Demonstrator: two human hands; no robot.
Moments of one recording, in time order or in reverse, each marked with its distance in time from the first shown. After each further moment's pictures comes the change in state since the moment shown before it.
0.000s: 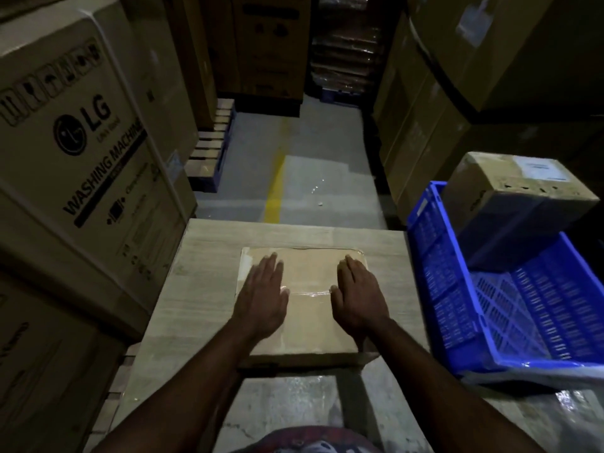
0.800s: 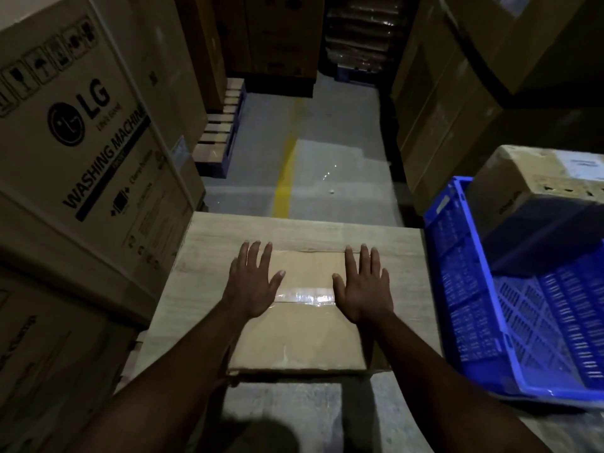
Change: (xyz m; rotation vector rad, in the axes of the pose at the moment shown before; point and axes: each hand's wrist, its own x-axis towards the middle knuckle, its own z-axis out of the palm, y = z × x) left_hand 0.050 -0.047 0.014 0.039 0.037 -0.118; right_hand 0.049 0.009 0.023 -0.077 -0.106 0.118
